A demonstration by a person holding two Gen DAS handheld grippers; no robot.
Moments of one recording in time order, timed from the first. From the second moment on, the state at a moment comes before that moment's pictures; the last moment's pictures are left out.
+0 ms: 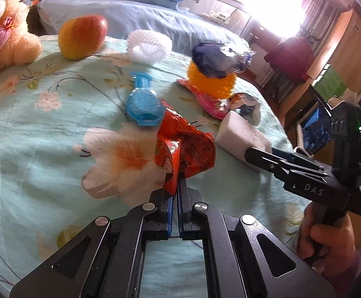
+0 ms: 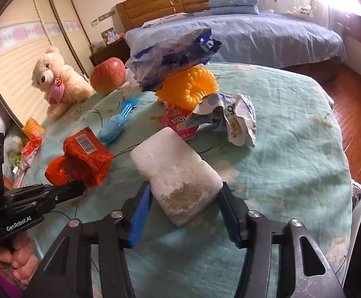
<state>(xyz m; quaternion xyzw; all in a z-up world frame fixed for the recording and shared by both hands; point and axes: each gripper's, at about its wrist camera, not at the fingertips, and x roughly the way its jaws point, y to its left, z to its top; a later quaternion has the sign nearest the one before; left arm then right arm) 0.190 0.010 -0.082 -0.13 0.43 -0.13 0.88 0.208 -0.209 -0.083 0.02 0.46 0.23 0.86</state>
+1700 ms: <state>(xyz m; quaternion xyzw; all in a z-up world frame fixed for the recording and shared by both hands) 0.180 -0.251 -0.049 0.01 0.43 -0.33 0.84 0.092 -0.423 -0.054 0.12 0.38 -0.06 0.92</state>
